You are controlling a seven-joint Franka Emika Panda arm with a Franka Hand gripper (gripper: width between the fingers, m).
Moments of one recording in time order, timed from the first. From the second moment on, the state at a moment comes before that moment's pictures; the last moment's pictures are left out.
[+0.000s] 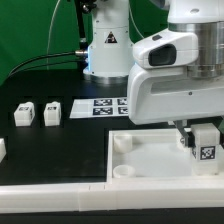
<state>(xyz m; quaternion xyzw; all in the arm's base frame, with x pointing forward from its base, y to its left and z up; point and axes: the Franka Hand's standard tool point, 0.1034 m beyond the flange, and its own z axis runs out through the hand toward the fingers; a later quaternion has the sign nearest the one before) 0.621 0.115 0.067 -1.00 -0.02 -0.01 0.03</state>
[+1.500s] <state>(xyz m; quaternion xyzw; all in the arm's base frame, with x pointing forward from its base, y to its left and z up) 0.623 0.120 0.066 -0.70 0.71 0.01 0.06</state>
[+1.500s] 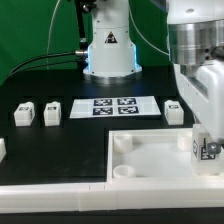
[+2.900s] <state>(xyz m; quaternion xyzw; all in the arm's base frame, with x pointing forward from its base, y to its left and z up) 0.620 0.120 0.064 -0.90 0.43 -0.01 0.04</state>
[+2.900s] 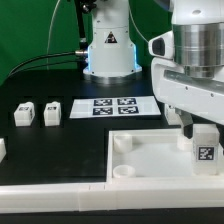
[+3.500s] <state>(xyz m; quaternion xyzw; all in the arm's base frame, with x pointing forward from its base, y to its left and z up) 0.621 0.117 0.069 -0.99 0.14 0.00 0.02</state>
